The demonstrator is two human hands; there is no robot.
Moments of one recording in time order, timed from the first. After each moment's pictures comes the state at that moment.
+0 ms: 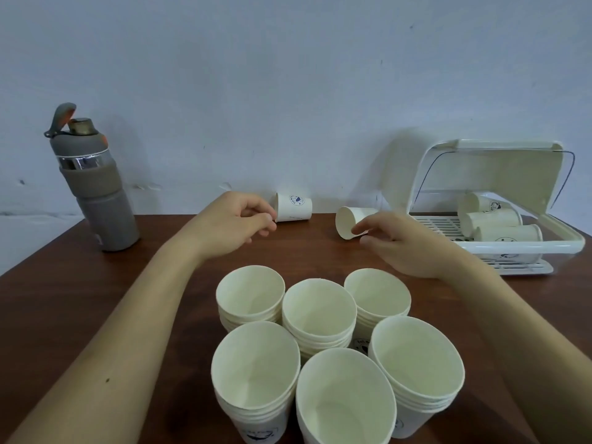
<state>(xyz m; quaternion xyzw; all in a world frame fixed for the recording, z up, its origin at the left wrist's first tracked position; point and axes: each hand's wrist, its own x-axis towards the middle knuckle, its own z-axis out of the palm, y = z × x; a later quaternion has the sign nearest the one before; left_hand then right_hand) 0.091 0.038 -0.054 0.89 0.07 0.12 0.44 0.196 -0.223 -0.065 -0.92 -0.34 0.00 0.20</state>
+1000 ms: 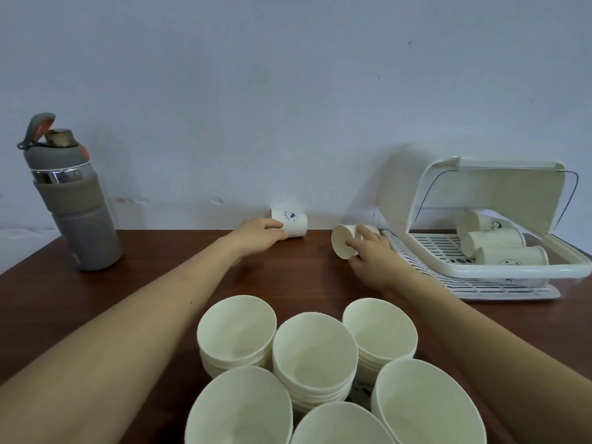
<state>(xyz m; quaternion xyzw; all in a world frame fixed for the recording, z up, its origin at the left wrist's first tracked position) 0.212 0.060 -0.103 0.89 0.15 0.03 0.43 0.282 -0.182 -0.127 -0.96 -0.26 0.01 0.11</state>
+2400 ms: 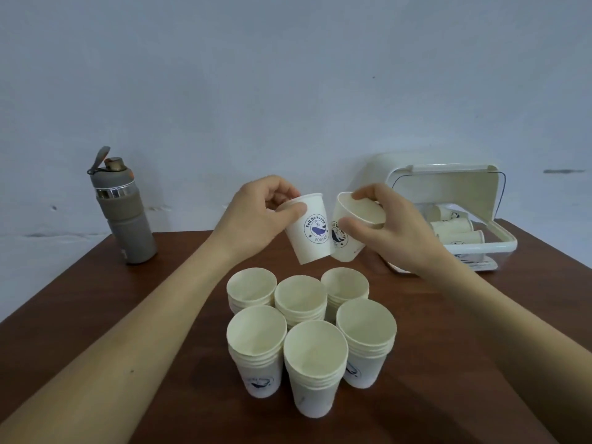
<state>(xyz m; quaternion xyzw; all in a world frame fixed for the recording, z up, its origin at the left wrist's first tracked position) 0.042 -0.036 0.005 0.85 -0.04 0.28 0.45 0.120 -0.254 -0.010 -0.85 -0.30 -0.15 0.40</state>
